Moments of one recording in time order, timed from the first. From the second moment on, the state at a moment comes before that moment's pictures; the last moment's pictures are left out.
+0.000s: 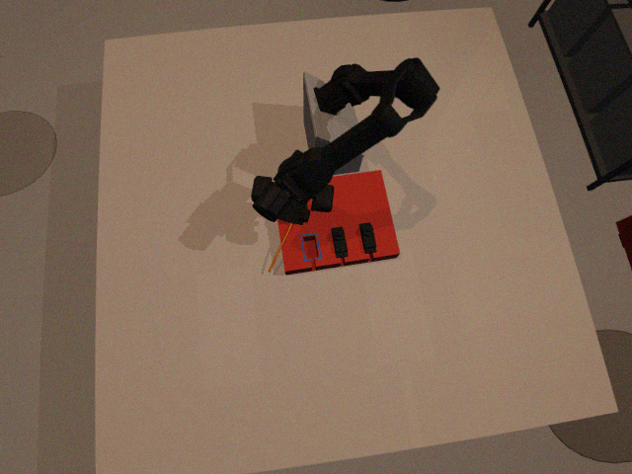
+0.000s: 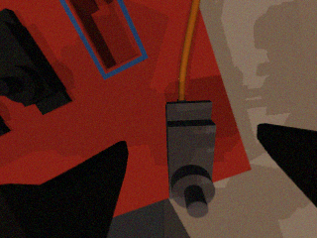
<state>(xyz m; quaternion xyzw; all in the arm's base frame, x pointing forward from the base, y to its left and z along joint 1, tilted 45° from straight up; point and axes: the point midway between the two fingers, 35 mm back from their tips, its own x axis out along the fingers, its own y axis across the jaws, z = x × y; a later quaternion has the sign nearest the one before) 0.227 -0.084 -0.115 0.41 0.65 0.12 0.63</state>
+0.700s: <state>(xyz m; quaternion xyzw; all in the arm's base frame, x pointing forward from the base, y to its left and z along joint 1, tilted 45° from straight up) 0.225 -0.081 -0.116 0.41 0.65 0.12 0.62</state>
